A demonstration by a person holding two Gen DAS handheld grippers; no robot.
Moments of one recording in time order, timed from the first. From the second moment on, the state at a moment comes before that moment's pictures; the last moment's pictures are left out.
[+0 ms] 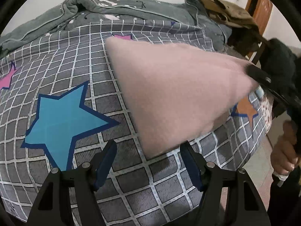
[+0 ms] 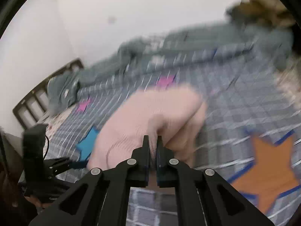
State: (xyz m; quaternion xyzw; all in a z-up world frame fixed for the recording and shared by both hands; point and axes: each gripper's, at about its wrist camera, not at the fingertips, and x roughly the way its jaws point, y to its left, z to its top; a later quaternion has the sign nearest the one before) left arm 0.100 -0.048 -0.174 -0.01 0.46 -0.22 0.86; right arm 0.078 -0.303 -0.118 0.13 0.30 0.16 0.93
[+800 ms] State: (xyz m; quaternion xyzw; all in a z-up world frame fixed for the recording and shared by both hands) left arm 0.098 -0.050 -0.166 -0.03 0.44 -0.23 0.87; right arm 0.068 -0.283 -0.161 0.11 0.36 0.19 0.91
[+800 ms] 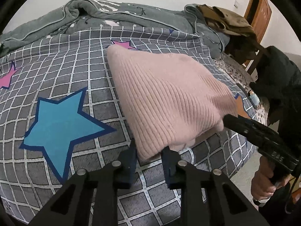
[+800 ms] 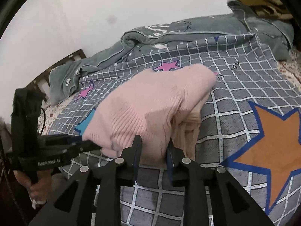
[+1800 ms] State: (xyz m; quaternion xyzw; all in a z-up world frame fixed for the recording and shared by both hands) left arm 0.090 -0.002 -0.158 -0.07 0.44 -0.21 0.87; right arm 0.122 -0.306 -0.145 0.17 0.36 0.14 0.90
